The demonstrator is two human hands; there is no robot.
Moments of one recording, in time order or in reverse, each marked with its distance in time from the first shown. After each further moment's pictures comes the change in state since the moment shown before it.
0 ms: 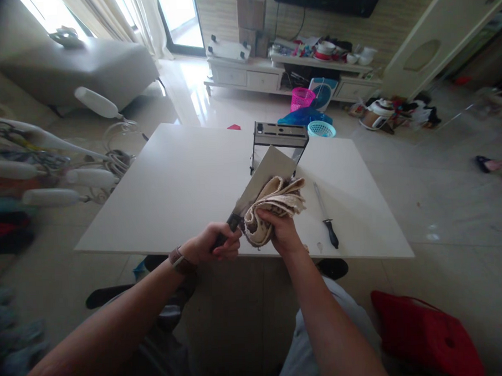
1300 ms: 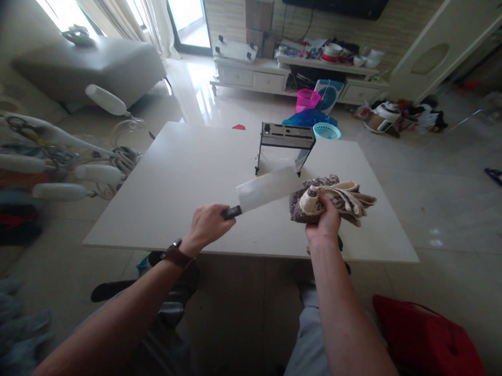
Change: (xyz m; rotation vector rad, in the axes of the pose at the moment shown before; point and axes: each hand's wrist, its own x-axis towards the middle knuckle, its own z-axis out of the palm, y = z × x) left_hand -0.012 0.020 -0.010 1.666 1.132 0.280; right_hand 0.053 -0.036 -0.064 0.290 0.479 -0.233
